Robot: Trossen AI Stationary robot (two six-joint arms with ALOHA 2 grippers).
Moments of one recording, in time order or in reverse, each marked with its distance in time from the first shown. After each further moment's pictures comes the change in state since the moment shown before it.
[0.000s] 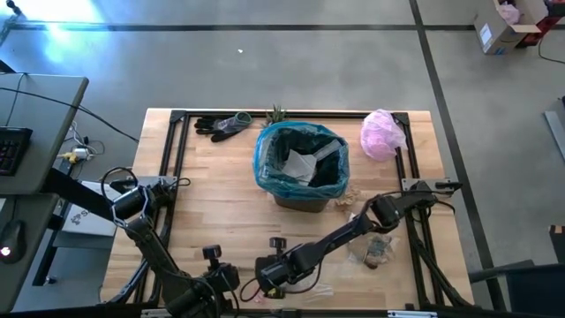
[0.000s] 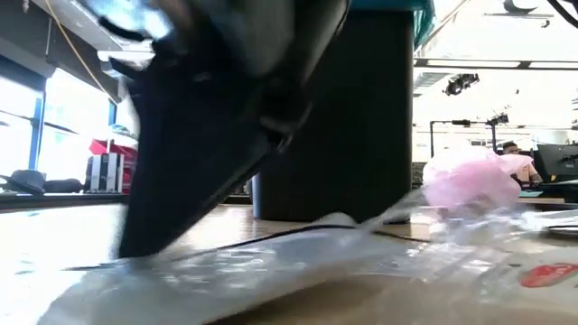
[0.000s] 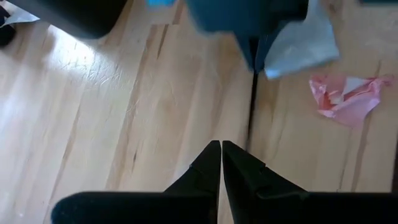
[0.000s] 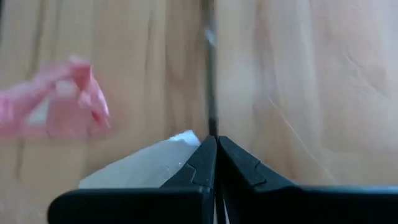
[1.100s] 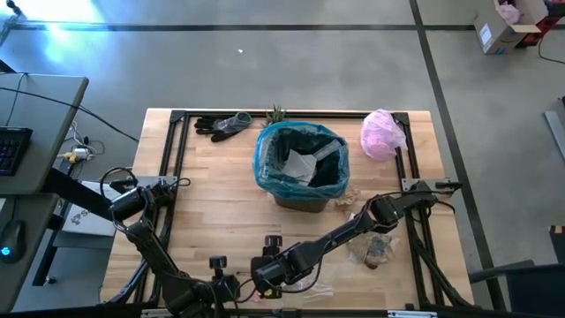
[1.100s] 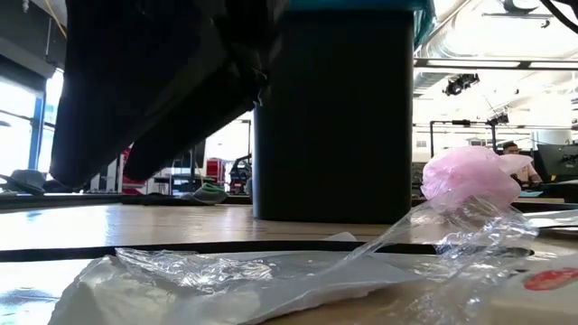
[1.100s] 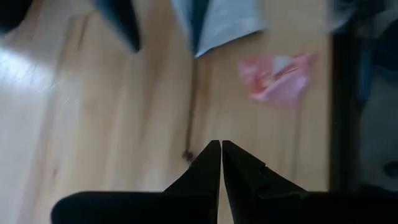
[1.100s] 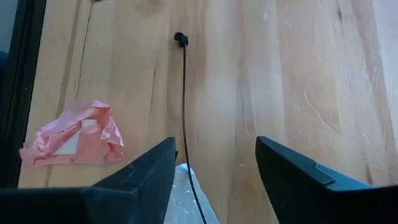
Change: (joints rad) left arm -0.028 -0.001 -0.133 0.346 0.064 0.140; right arm -0.002 0.010 0.133 -0.080 0.039 -0.044
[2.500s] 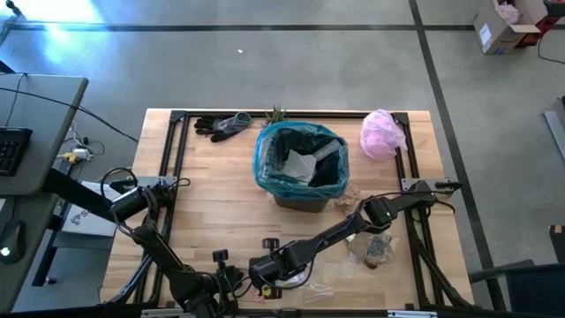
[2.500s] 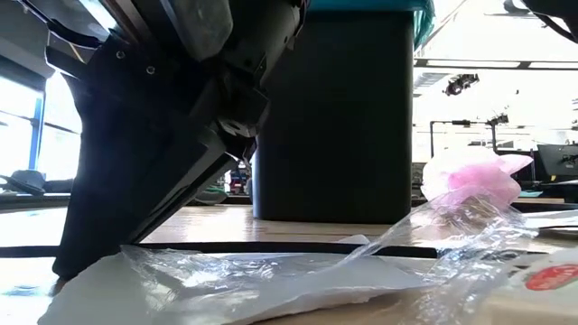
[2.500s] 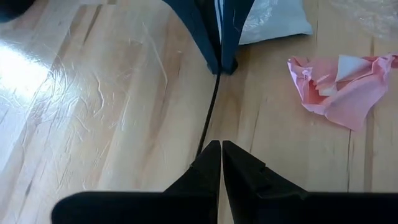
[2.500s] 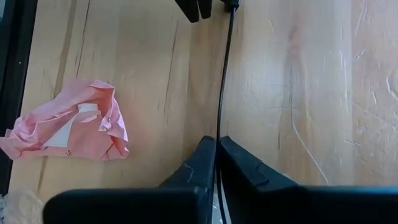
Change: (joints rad) left arm 0.017 0.001 -0.229 0.255 -0.118 -0.053; right arm -0.038 0.103 0.004 0.020 -0.170 -0.026
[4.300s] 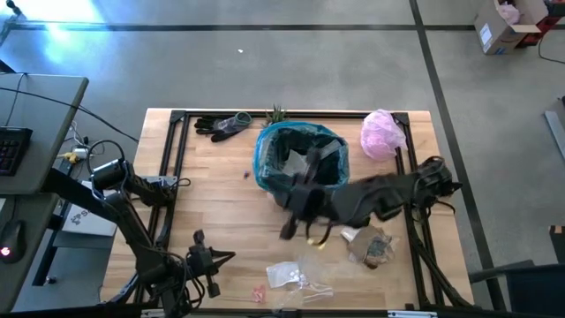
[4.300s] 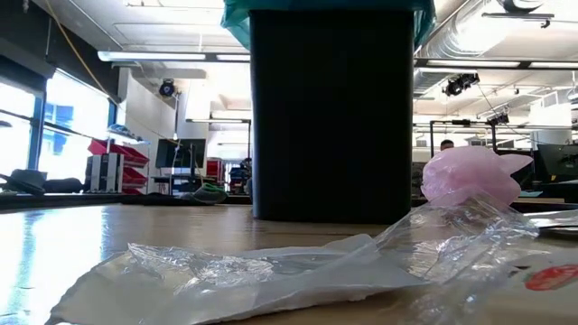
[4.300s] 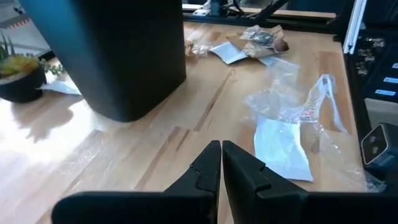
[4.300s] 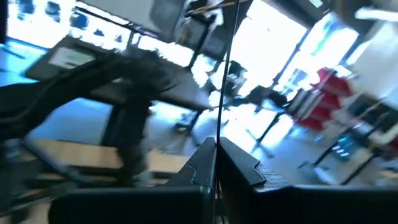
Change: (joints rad) left arm -0.102 -0.320 -0.141 -0.101 -0.468 -0.227; right arm -0.013 -0.685 0.098 0.287 0.726 -0.726
